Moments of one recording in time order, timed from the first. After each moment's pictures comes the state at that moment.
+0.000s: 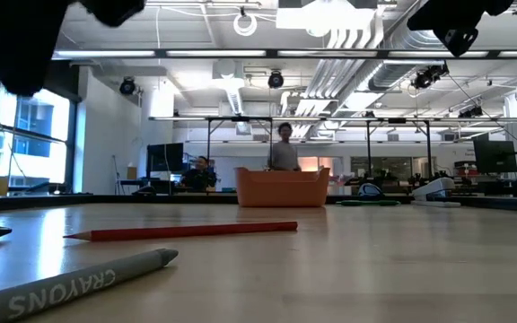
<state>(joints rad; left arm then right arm) -0.48 1.83 1.43 -0.97 -0.08 -1.66 0.49 0.81 0.65 -0.33 0.53 0.50</state>
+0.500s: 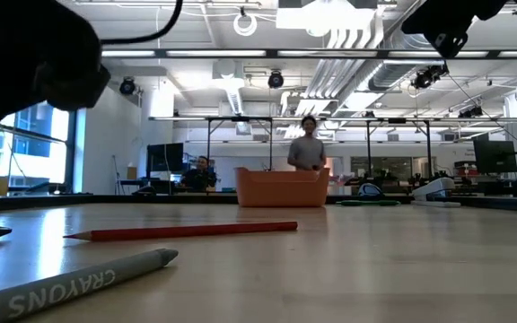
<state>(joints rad) -0.49 1.88 1.24 -0.88 0.08 -1.72 0.41 0.81 0.65 -0.32 0.41 0.44</state>
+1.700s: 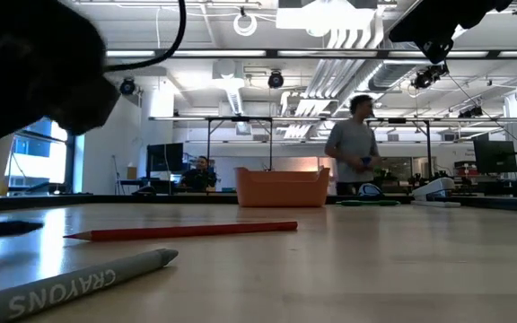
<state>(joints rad) -0.47 1.87 1.13 -0.65 0.12 -1.65 0.28 0.81 0.65 -0.30 0.31 0.36</state>
